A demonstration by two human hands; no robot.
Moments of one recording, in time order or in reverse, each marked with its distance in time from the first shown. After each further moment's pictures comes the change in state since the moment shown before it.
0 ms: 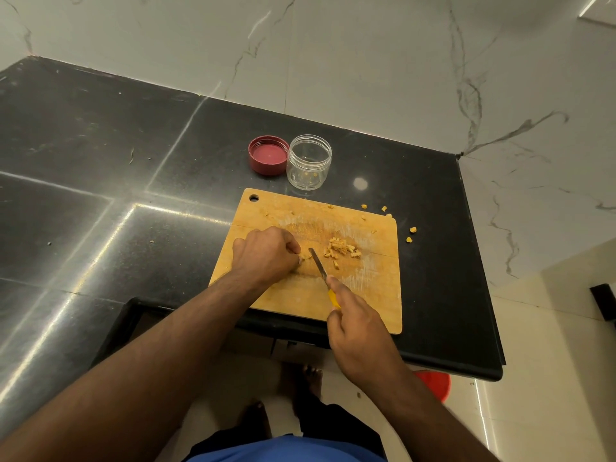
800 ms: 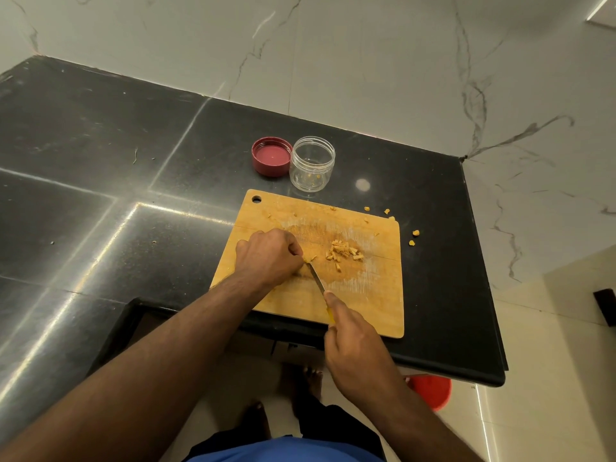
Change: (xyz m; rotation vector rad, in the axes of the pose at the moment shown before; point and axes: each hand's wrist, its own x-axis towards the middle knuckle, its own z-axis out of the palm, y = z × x) left_hand 0.000 0.000 0.003 -0.013 0.012 0.001; right_hand -0.011 -0.001 0.009 -0.073 -0.038 0.006
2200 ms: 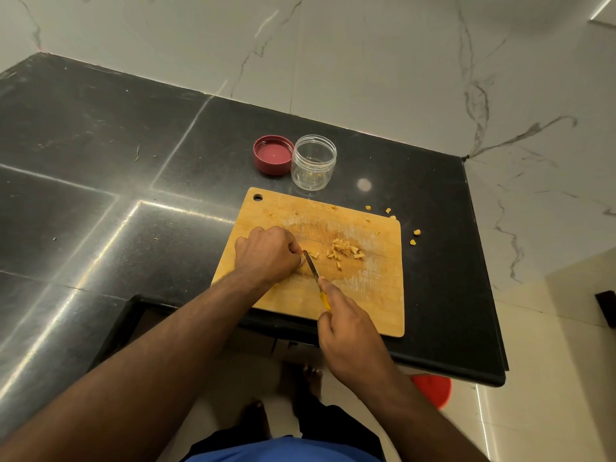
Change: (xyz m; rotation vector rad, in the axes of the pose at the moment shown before) left_hand 0.001 -0.001 0.000 0.019 0.018 -0.014; right_hand 0.017 -0.006 0.001 0.068 -0.001 -0.016
